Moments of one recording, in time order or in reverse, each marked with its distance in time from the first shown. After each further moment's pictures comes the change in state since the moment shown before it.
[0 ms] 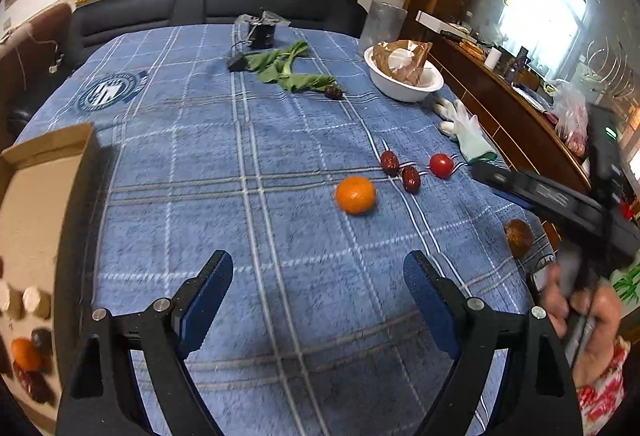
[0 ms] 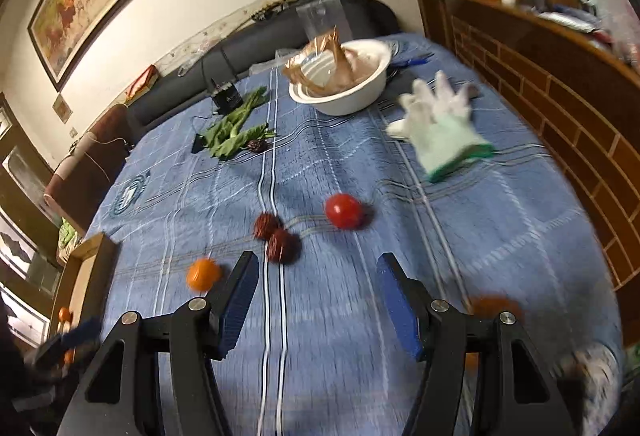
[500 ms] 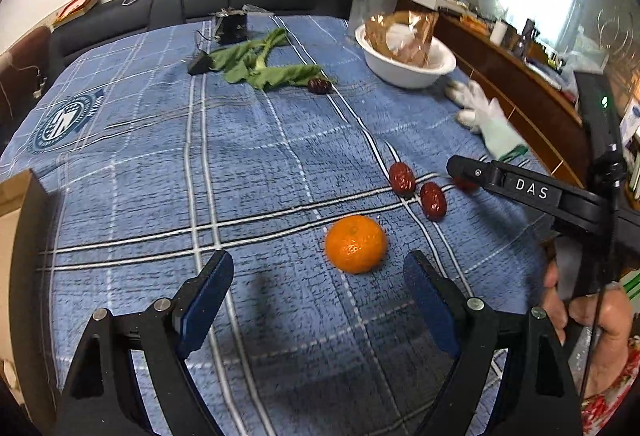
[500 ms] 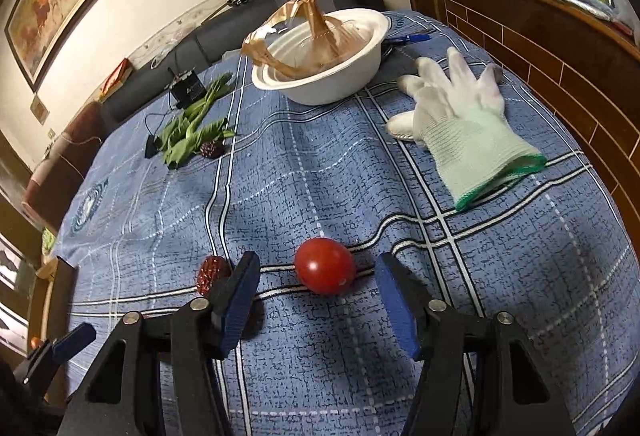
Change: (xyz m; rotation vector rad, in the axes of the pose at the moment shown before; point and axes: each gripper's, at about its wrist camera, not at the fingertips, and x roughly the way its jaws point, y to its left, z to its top) left arm 0.079 -0.017 0.030 0.086 0.049 0.035; right arm 0.065 -0.008 0.018 0.007 0.042 -0.068
